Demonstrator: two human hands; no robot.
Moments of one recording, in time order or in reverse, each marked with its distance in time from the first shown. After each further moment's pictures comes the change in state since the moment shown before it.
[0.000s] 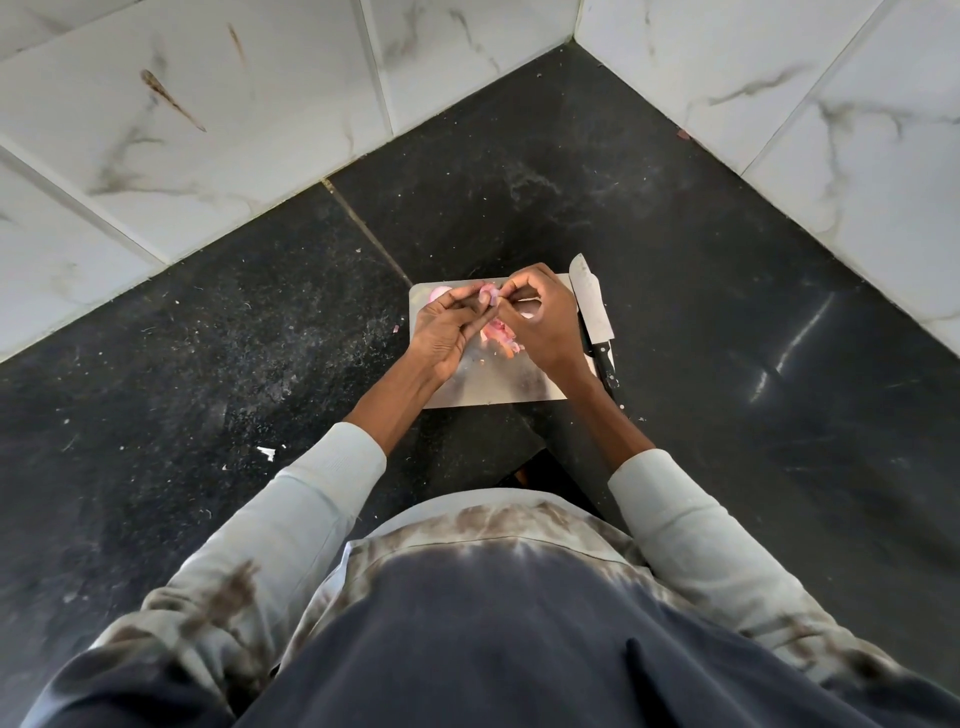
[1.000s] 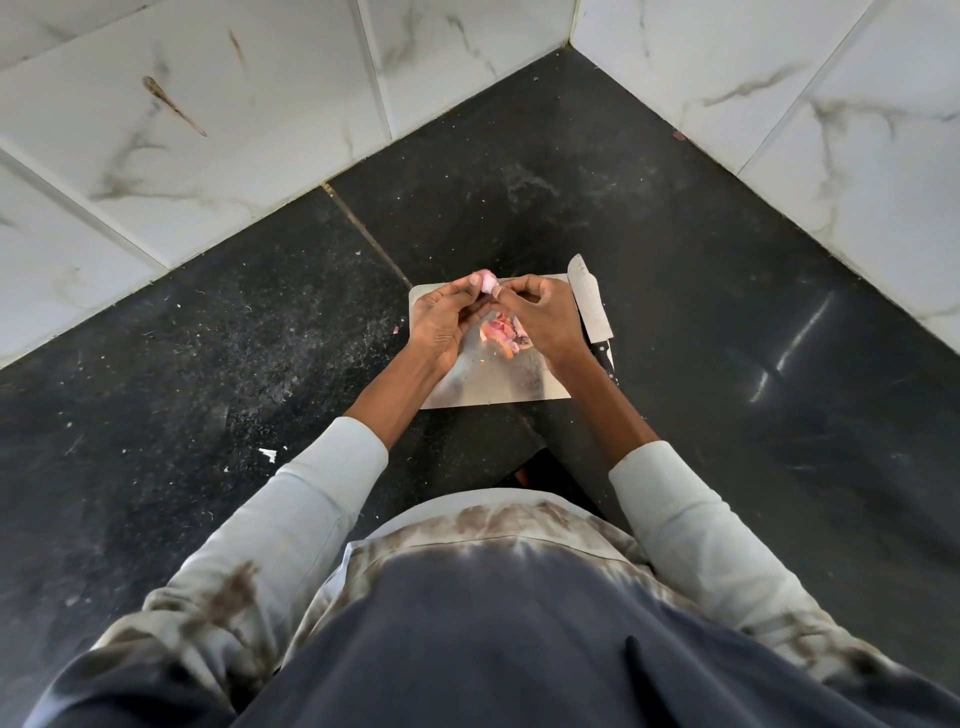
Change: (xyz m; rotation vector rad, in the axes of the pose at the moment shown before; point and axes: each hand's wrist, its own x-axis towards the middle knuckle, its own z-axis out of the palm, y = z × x) left_hand 0.002 0.008 0.009 0.131 0.095 0.047; right_hand 0.003 -0.020 -0.005 0.156 -0.071 0.363
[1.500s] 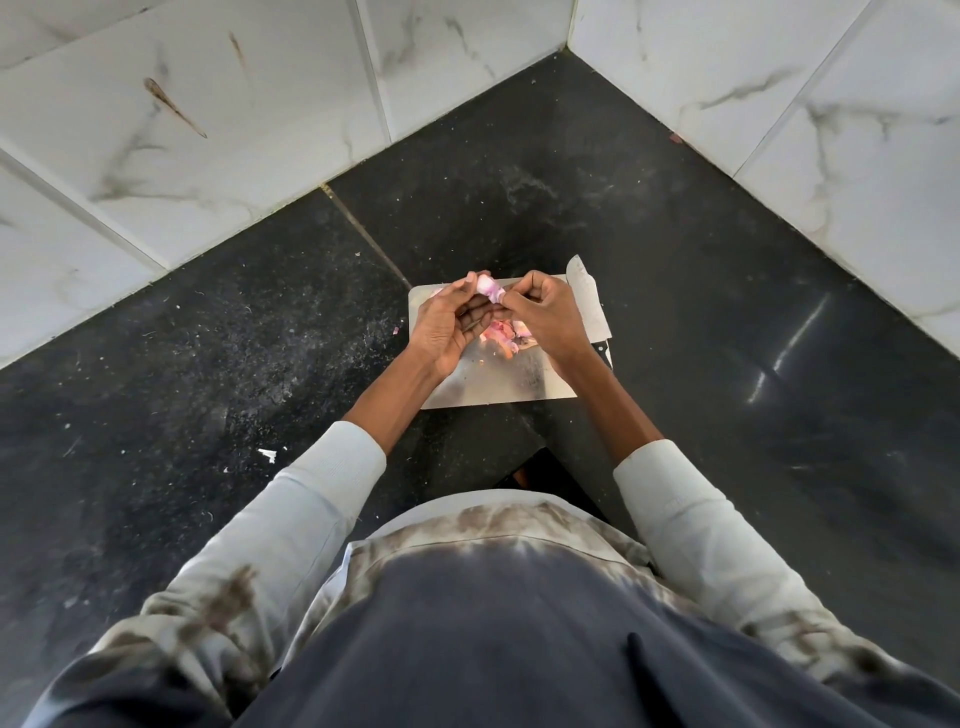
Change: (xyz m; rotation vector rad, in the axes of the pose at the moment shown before) left_hand -0.010 0.003 0.000 0.043 -0.096 -0.059; right_hand -0.004 -0.002 -0.007 0.075 -0.035 -0.007
